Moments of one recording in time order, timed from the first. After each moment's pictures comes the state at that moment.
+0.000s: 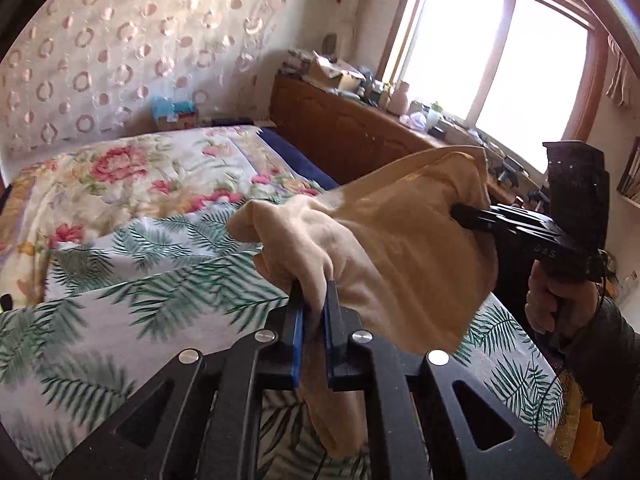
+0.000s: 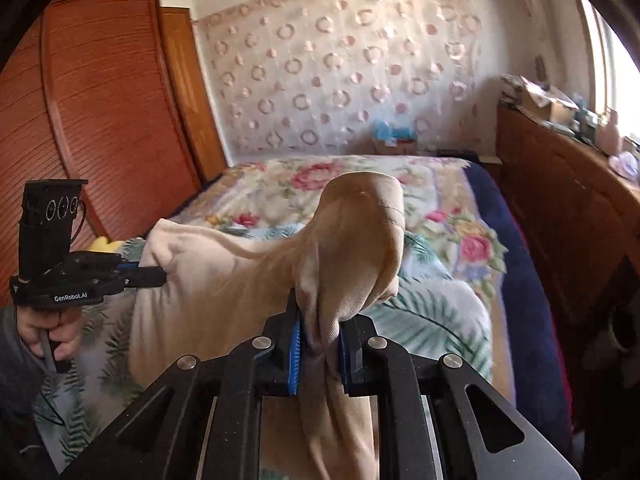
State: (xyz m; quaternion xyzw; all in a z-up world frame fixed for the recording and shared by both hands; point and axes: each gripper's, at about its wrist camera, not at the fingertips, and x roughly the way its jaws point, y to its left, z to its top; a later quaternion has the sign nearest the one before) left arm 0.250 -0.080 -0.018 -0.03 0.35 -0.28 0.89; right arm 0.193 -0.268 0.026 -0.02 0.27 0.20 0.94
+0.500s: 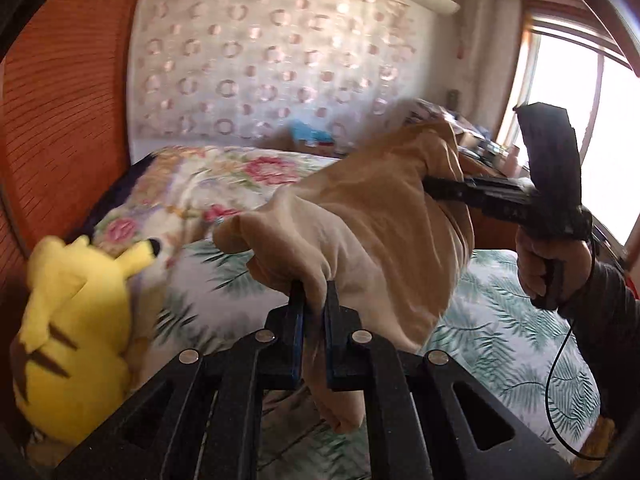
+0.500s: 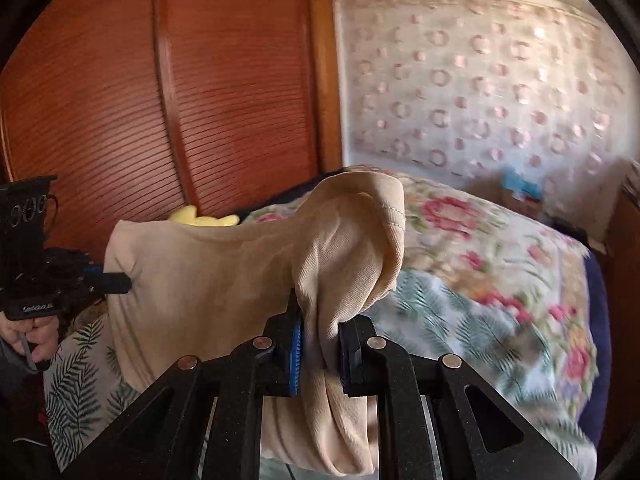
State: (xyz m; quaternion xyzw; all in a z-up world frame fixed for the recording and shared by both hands) left arm 0.153 0.115 -0.019 -0.09 0.31 -0.05 0.94; right arm 0.303 -0.058 0.038 -0.14 0.25 0.40 0.87
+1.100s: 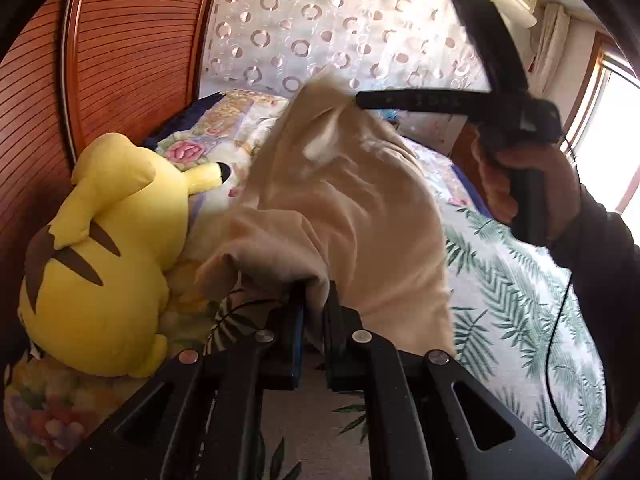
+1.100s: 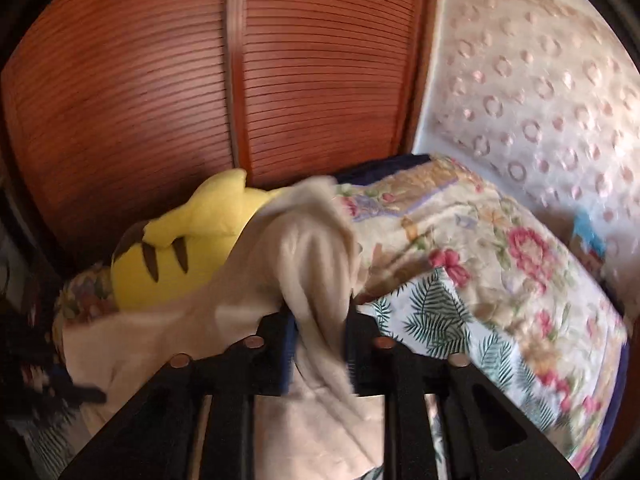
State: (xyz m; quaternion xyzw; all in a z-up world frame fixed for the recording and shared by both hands) left arm 0.121 0.171 -0.091 -0.15 0.37 0.03 0.92; right arm 0.404 0.109 0.021 -0.22 0.28 0.45 0.82
